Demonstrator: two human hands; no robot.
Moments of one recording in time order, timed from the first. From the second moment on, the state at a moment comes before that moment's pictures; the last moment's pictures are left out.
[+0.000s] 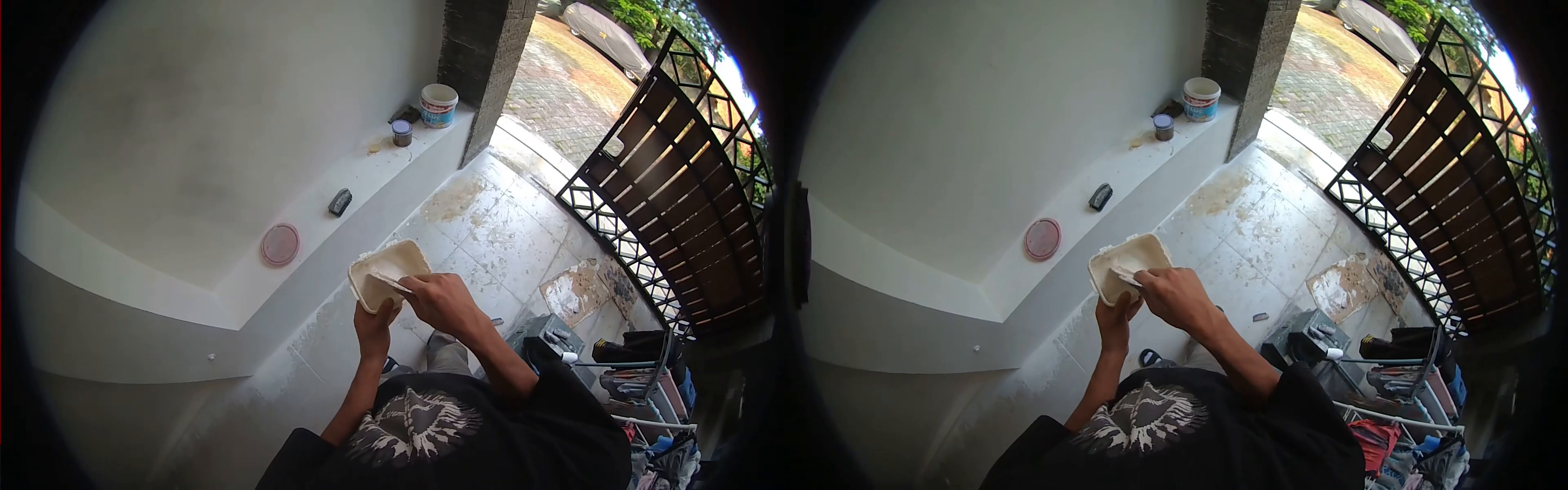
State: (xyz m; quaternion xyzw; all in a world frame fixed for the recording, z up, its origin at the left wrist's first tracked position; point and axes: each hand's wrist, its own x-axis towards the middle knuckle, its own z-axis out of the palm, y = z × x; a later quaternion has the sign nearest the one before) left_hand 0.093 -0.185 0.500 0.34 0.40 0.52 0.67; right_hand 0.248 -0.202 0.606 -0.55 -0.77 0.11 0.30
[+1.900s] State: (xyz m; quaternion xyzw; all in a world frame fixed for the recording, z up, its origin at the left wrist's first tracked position) left_hand 0.062 -0.174 0.496 0.39 0.43 0.60 0.55; right_hand 0.211 -0.181 0.607 -0.52 -0.80 0.10 0.30
